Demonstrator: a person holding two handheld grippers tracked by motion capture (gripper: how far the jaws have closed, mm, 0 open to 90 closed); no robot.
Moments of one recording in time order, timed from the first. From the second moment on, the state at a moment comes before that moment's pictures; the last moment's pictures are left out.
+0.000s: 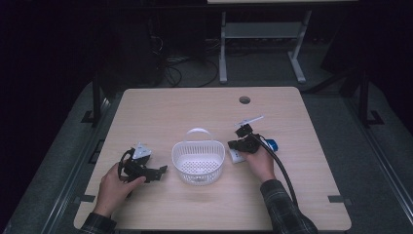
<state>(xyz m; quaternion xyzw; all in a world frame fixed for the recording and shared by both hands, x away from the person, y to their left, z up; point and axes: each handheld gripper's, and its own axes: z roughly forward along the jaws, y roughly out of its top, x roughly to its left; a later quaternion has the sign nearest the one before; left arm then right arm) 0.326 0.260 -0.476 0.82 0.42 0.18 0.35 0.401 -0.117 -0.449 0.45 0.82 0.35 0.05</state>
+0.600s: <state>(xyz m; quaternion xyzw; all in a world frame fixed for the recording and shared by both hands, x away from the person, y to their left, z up) 0.326 0.260 -0.476 0.82 0.42 0.18 0.35 0.385 -0.128 -0.452 0.44 0.82 0.35 0.05</state>
